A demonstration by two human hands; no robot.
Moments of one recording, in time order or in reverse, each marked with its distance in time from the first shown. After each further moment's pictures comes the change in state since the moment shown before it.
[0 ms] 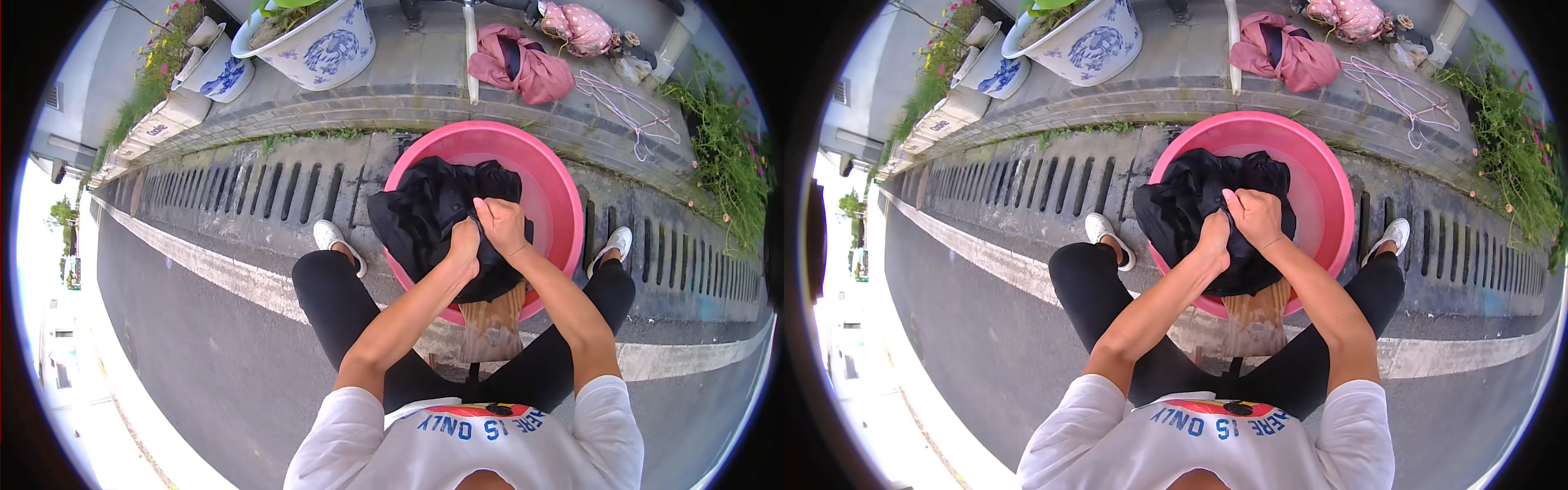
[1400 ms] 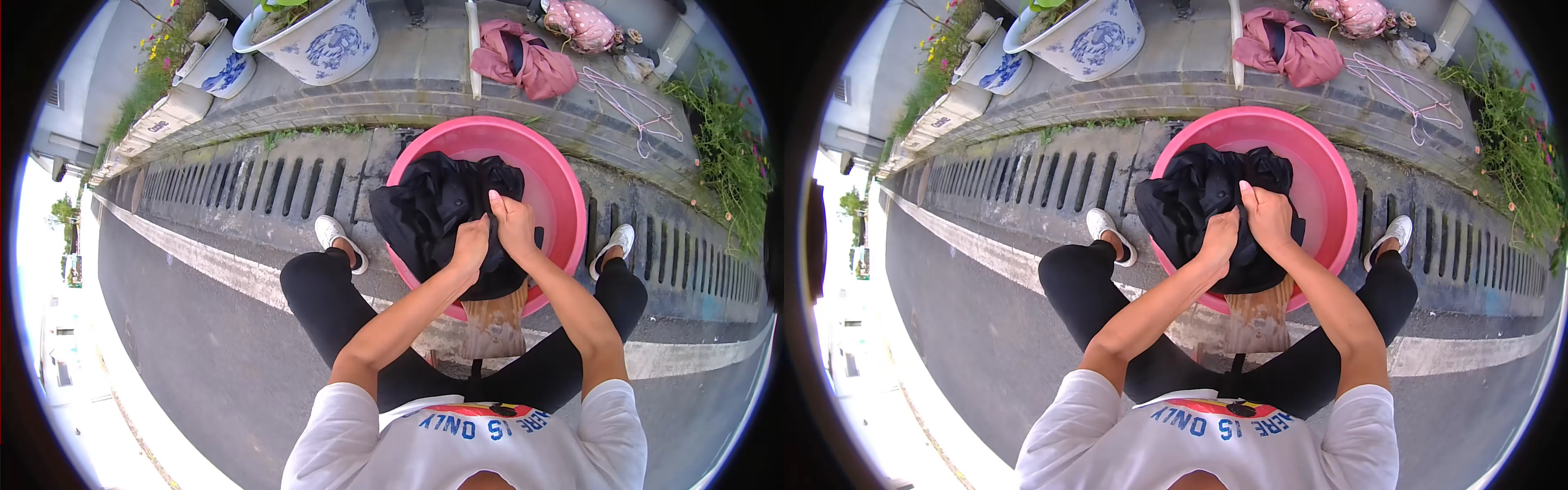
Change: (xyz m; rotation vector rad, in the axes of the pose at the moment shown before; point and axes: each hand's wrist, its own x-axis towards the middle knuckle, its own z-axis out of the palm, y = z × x) left_hand 0.001 -0.017 -0.019 0.228 -0.138 0.204; right_hand -0.013 0.009 -0.009 0.099 -0.050 0.250
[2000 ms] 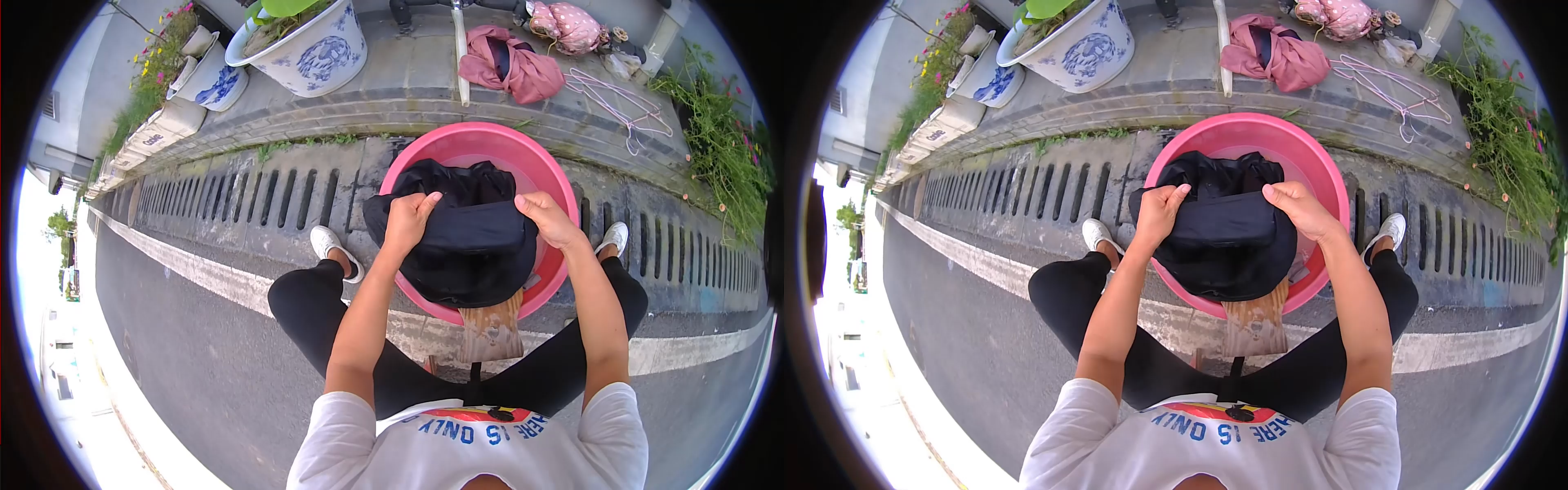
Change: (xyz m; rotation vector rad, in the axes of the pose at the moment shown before) left_hand 0.036 0.058 -0.083 0.780 0.065 0.649; right_hand 0.024 0.007 -0.086 0.815 -0.638 0.347
